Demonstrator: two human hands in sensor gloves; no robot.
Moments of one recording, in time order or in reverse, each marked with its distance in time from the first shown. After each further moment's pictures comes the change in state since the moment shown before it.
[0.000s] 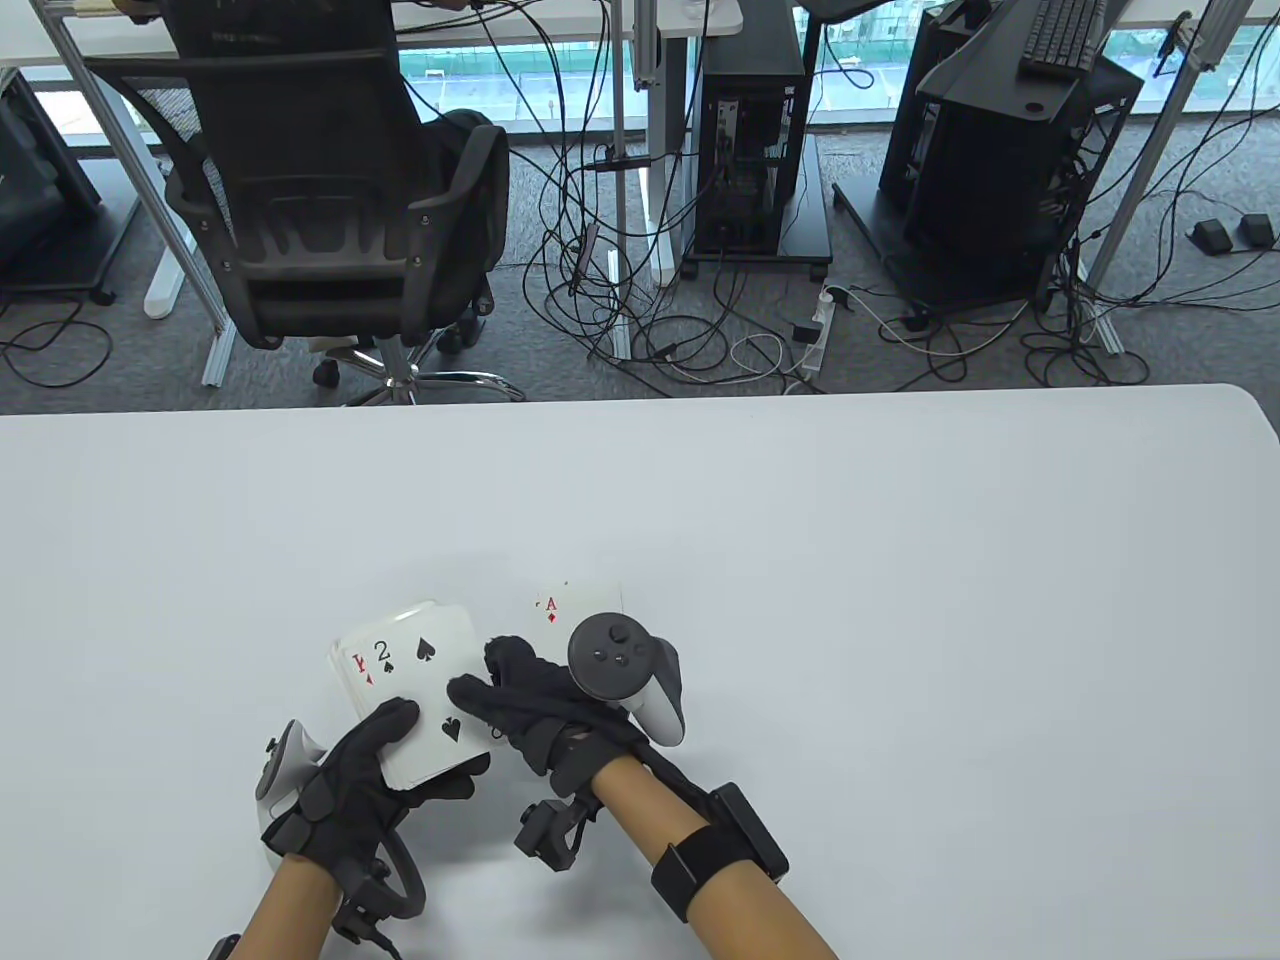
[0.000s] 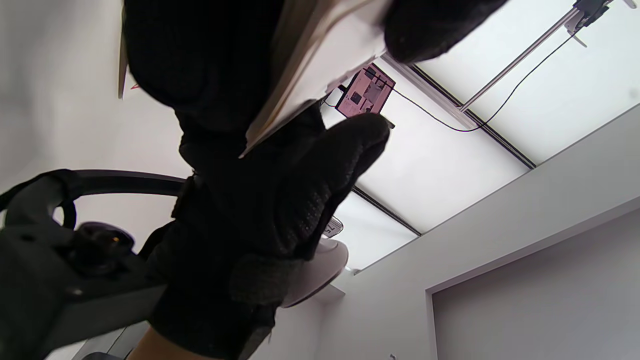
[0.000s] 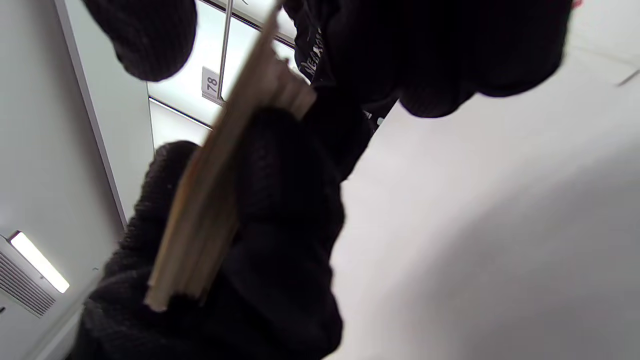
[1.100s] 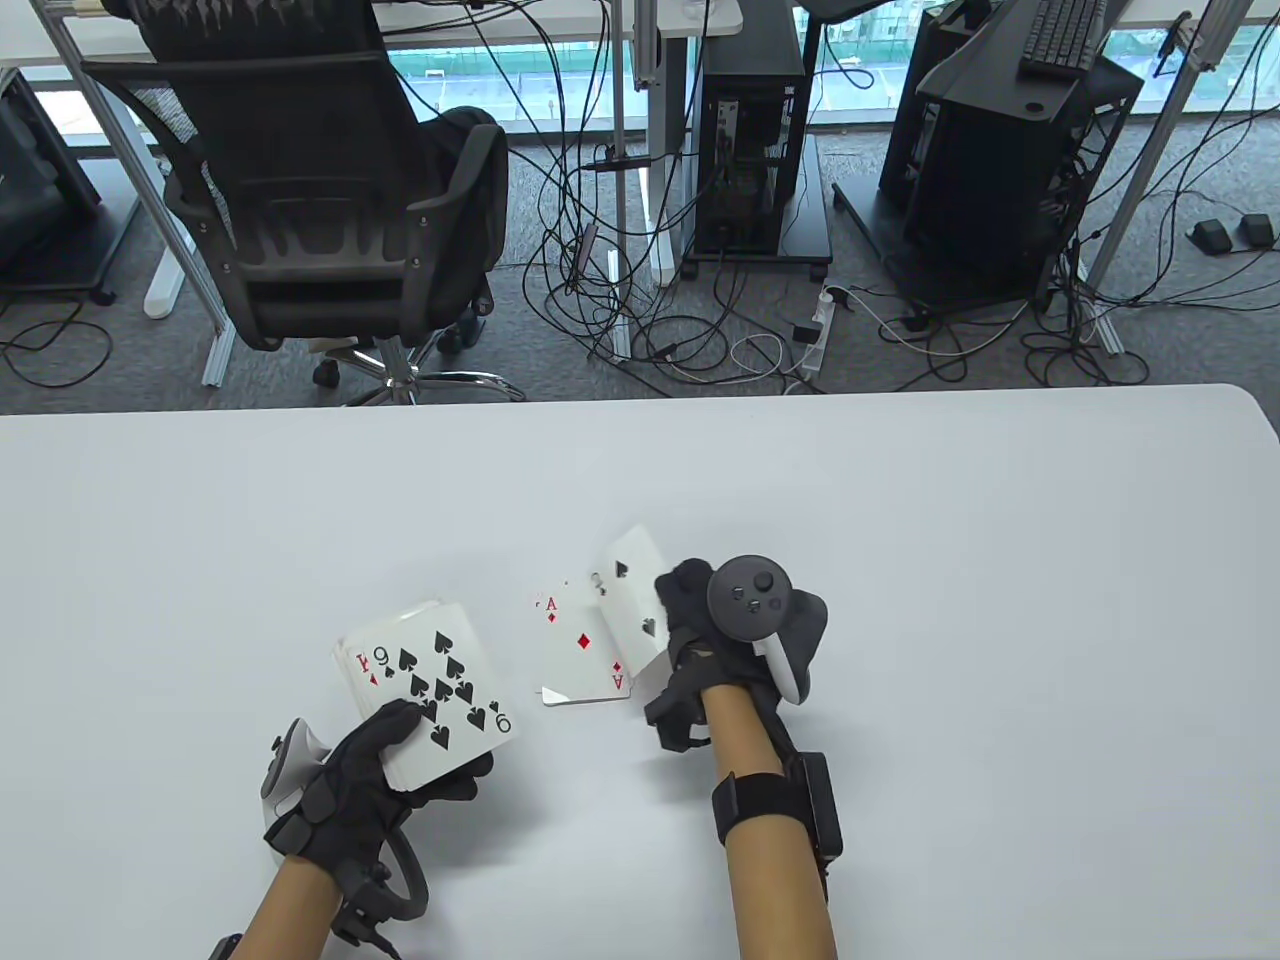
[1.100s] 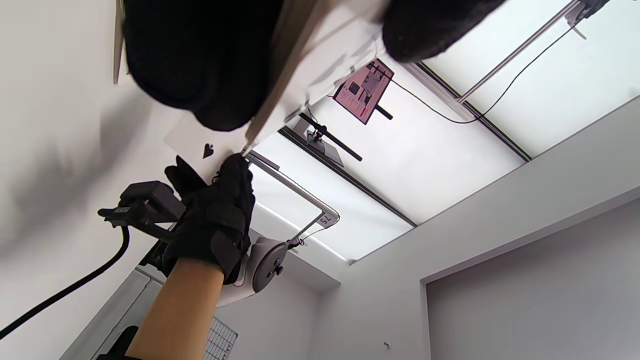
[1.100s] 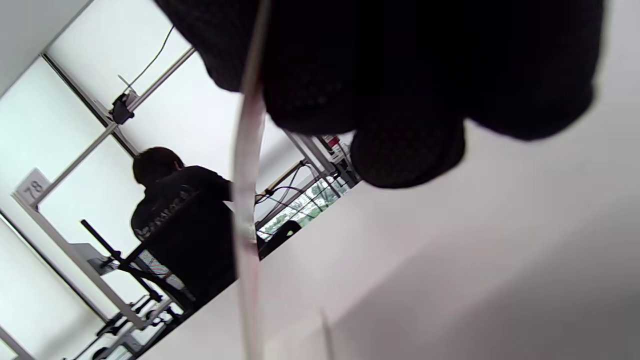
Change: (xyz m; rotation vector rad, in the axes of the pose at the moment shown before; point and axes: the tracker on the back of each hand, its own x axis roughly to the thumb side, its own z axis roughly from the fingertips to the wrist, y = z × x) left_hand -0.002 -0.002 -0.001 -0.028 -0.006 0.001; right_hand -0.069 -0.148 0.025 -0.555 0.395 0.463
